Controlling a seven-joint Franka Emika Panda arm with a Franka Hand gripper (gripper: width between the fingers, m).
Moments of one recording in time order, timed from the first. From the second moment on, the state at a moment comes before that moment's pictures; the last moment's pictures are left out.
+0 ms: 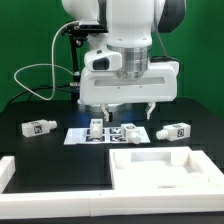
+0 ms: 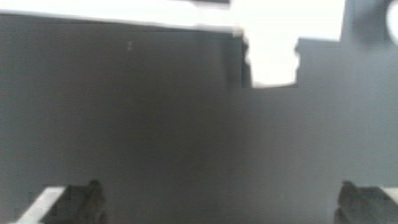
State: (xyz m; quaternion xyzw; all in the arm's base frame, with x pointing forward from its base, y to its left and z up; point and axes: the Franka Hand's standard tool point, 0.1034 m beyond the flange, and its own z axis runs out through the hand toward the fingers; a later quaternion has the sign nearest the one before) arm 0.426 0.024 0.069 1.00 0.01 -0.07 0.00
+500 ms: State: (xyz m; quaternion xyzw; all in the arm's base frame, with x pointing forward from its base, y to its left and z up) arm 0.413 0.035 0.062 1.00 0.01 -0.04 0.00
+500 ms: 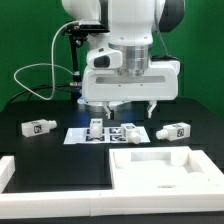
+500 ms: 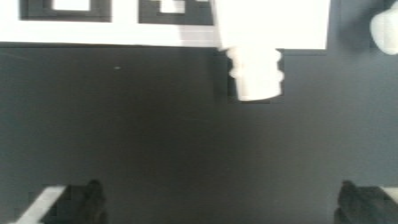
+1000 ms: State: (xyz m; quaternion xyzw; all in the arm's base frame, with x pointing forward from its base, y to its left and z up) arm 0.367 0.056 0.027 1.00 0.03 -0.03 0.00
